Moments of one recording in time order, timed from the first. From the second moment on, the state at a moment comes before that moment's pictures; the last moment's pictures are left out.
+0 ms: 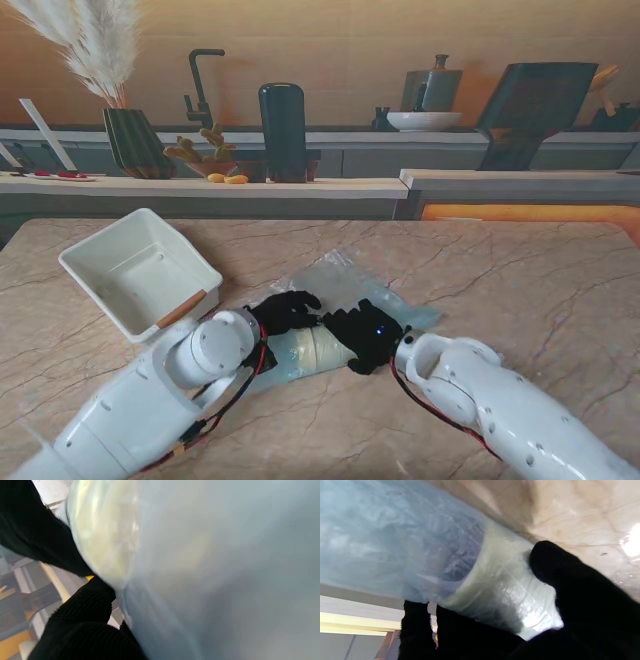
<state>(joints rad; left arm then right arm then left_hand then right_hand) 1.24 -1.15 -0.84 -1.42 0.18 0.28 -0.13 -1.27 -0.98 0.78 -1.44 -1.20 -0.25 -0.01 0.86 -0.23 0.36 -0.03 0.39 0.15 0.40 0.42 0.46 0.24 0.30 0.35 0.41 0.28 0.40 0.41 0.12 0.18 0.77 0.38 0.59 -0.62 0.79 0.15 0.19 0.43 0.38 0.65 0.32 0.31 0.66 0.40 0.52 0.19 0.47 0.55 0.27 0.27 0.64 0.80</state>
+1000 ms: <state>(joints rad) 1.52 -1.04 -0.94 -1.73 0.95 -0.10 -0.12 -0.74 -1.05 0.34 -1.11 -0.37 -0.32 0.52 0.81 -0.30 0.21 -0.02 0.46 0.00 0.36 0.43 0.49 0.22 0.21 0.34 0.43 0.29 0.30 0.41 0.12 0.27 0.70 0.37 0.56 -0.78 0.41 -0.14 0.57 0.32 0.76 0.77 0.85 0.23 0.81 0.61 0.87 0.19 0.76 0.78 0.47 0.21 1.07 0.62</state>
